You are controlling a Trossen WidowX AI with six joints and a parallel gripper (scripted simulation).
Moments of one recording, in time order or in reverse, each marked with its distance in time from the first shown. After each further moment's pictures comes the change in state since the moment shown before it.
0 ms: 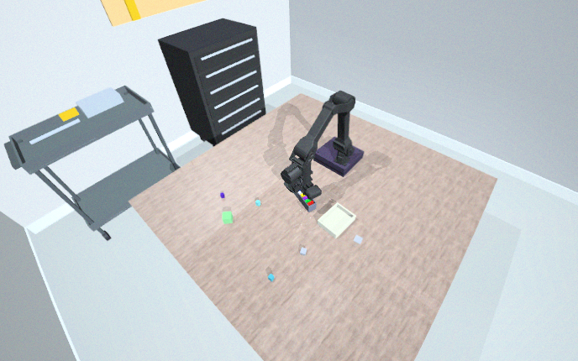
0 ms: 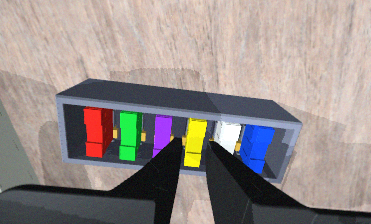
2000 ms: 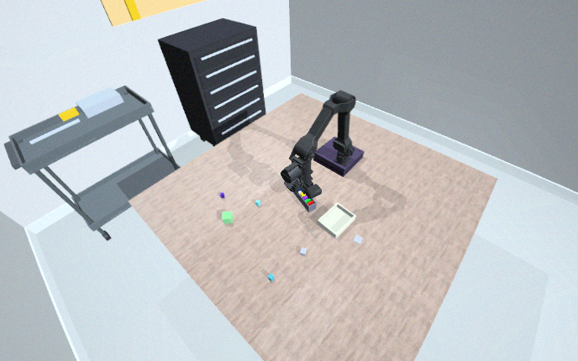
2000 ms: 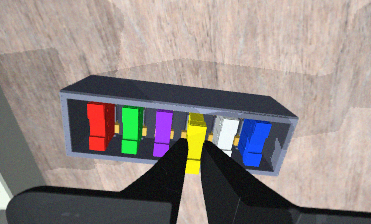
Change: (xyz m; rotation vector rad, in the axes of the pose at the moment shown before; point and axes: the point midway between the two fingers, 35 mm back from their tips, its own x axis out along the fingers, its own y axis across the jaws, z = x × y) arm -0.005 0.000 -0.001 0.000 0.007 -0.002
